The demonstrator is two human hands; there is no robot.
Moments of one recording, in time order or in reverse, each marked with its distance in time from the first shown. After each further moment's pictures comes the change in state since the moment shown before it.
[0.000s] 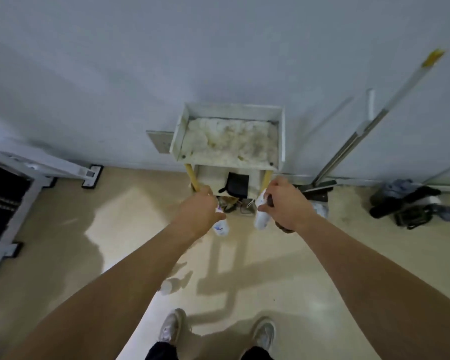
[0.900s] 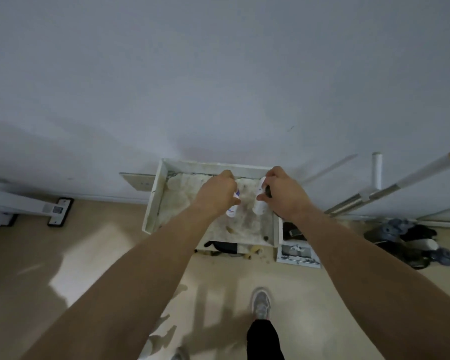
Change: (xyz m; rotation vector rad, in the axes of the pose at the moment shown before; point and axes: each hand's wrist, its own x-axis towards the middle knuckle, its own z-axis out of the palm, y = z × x) left_hand 0.314 0.036 -0.099 0.008 0.052 0.187; right_hand 0.261 0.053 -0.121 -0.065 0.101 0.009
